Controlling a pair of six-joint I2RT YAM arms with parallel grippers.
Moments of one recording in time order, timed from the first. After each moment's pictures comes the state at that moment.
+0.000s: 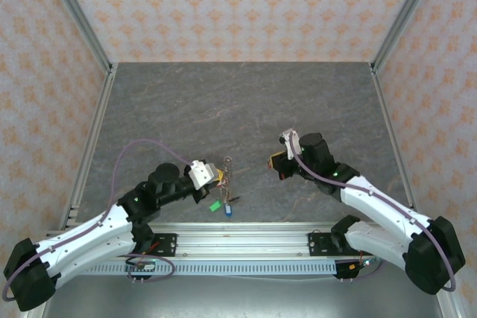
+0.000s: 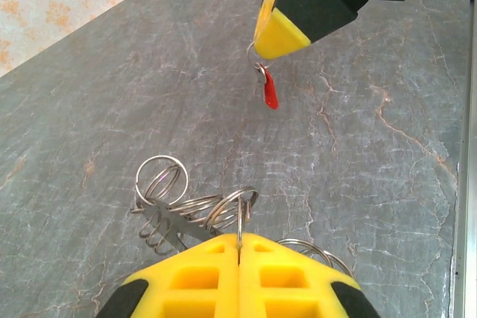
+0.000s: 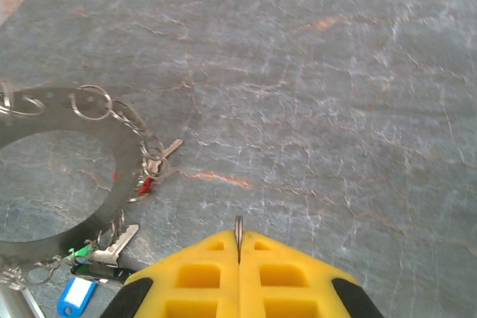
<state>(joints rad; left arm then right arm) -0.77 0.68 0.32 0.01 0.17 0.22 0.59 0.97 0.54 -0.19 -0.27 0.21</state>
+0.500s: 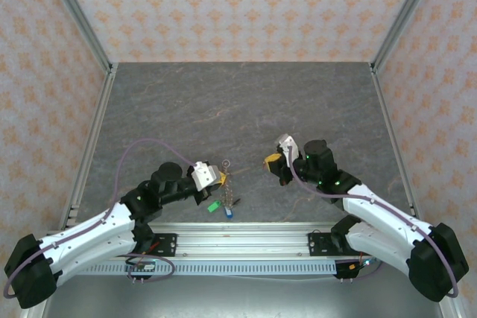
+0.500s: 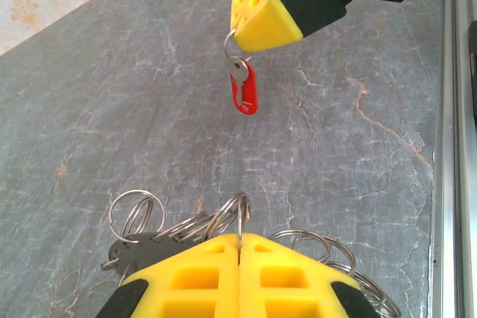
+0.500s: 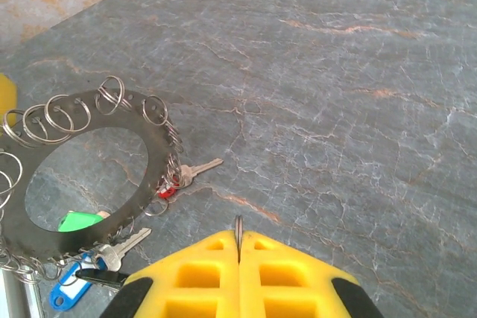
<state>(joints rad) -0.77 0.72 0.32 0.04 0.23 0.23 0.60 0.91 0.44 0.00 -0.39 0.01</state>
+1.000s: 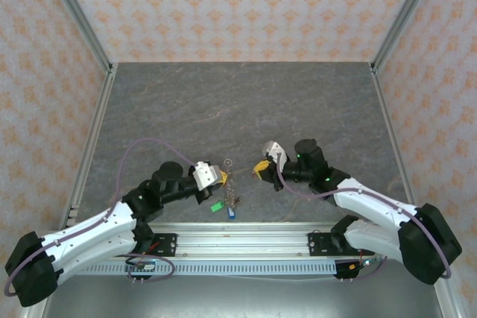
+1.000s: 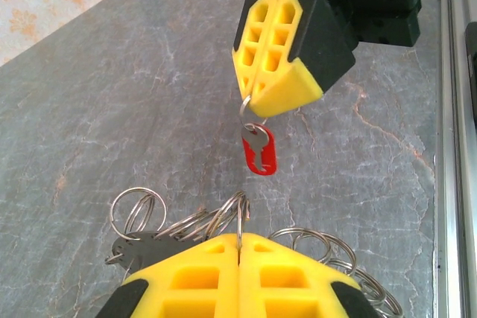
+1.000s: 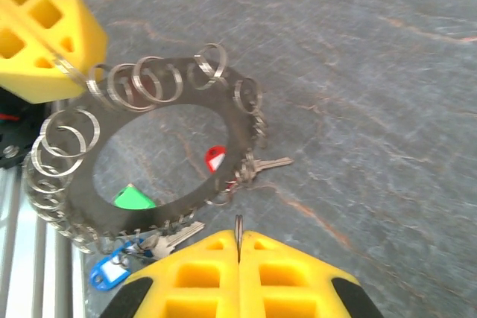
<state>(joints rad) -0.77 0.75 0.32 0.07 0.24 0.25 0.64 1.06 0.44 0.10 -0.58 -0.11</state>
